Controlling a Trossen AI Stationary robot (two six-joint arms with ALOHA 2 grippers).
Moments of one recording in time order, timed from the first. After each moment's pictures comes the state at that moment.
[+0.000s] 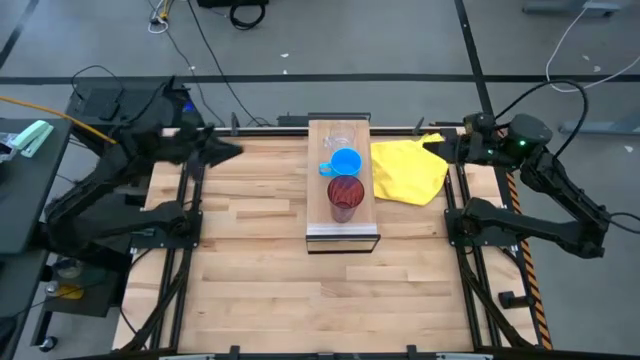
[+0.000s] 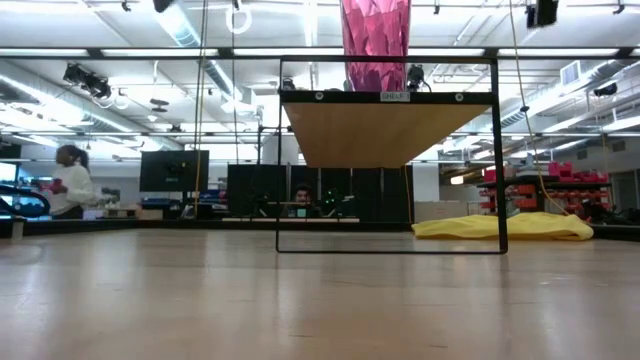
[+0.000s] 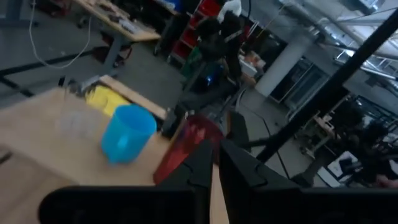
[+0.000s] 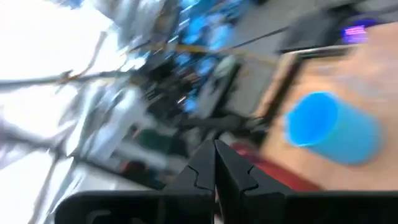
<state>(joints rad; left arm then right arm) 0.59 0.73 1.05 -0.38 0.53 -0.51 -0.60 0.52 0.92 -0.42 -0.44 1.10</state>
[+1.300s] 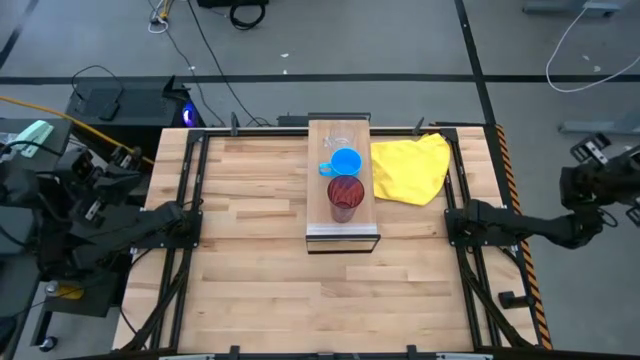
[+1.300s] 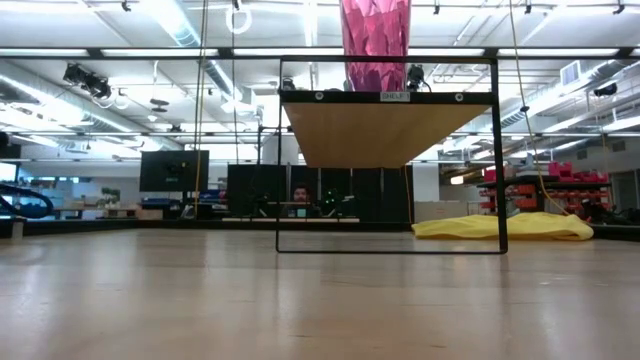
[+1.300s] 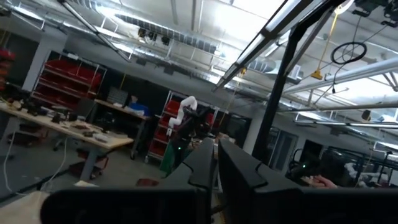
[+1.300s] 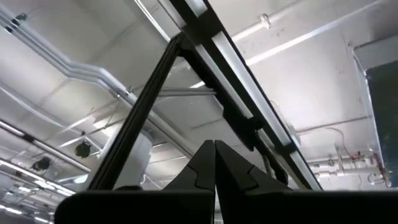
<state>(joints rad) 0.59 0.13 1.04 -0.46 0.44 -0.56 -0.25 0.02 0.82 0.57 -0.56 0.78</state>
